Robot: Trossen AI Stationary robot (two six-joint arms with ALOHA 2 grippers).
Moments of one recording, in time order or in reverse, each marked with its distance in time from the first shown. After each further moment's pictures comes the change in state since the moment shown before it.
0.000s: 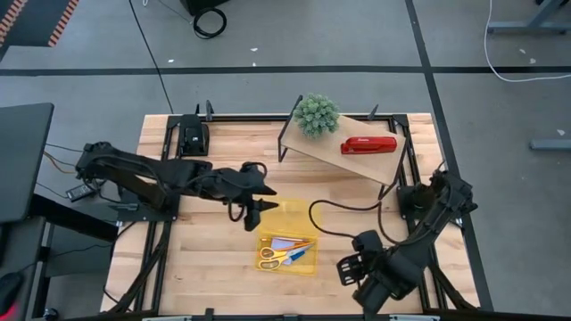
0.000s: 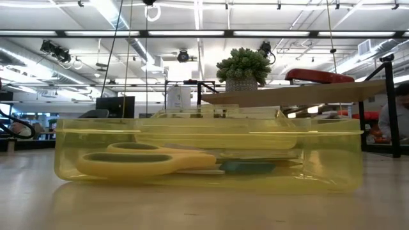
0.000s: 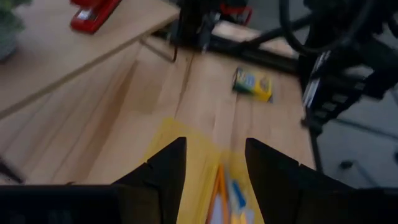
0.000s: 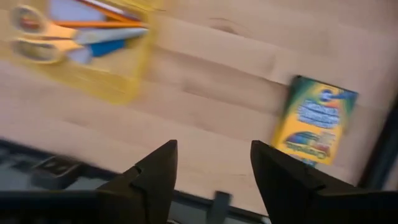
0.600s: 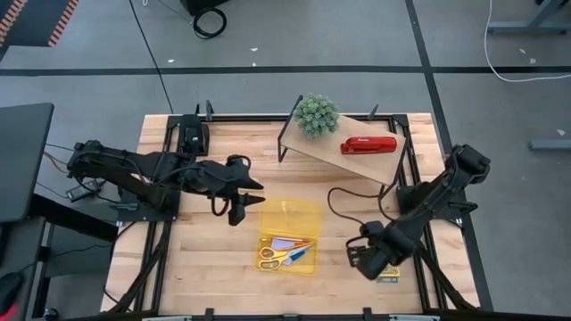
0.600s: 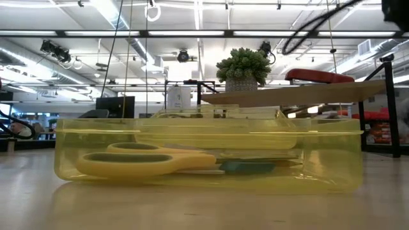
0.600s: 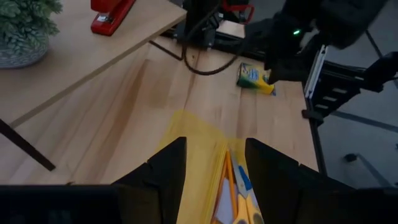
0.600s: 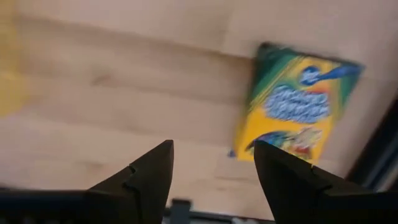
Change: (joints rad) left arm 0.005 -0.107 0.000 -0.126 -0.003 0.025; right arm -0.076 -0.312 -0.733 0.543 -0.278 0.028
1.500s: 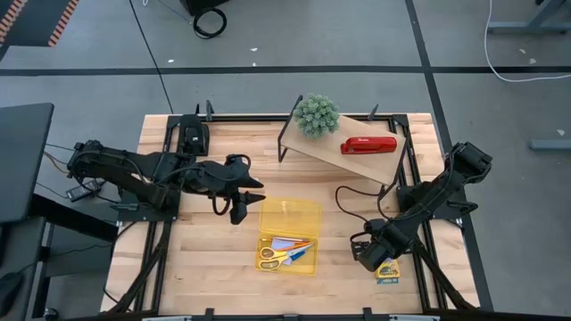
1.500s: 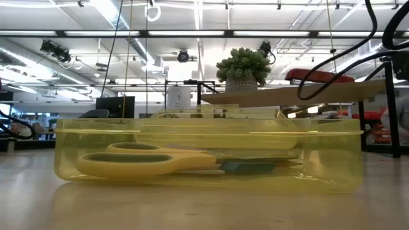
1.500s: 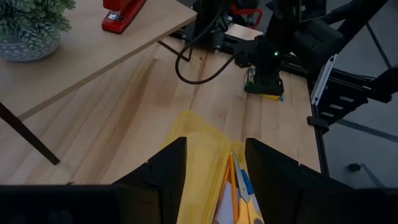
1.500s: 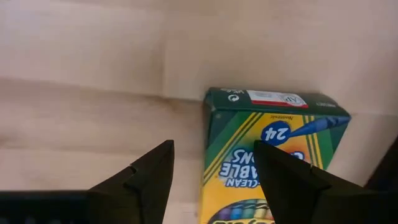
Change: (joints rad) left arm 0.000 0.001 0.000 -0.002 -0.034 -0.043; right arm -0.014 -0.030 -0.285 0.233 -0.050 0.039
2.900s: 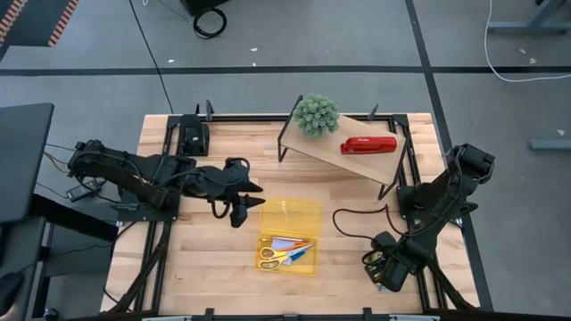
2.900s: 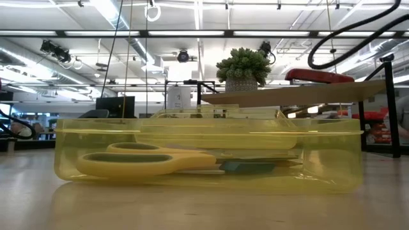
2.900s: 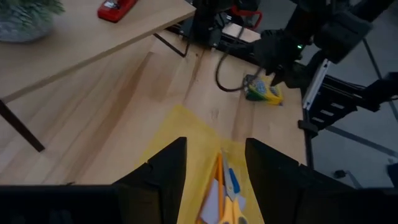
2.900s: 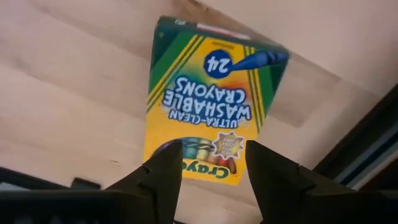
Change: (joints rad) left arm -0.038 0.005 0.000 -0.003 -0.019 -0.095; right arm 0.202 0.001 0.093 -0.063 0.014 -0.133
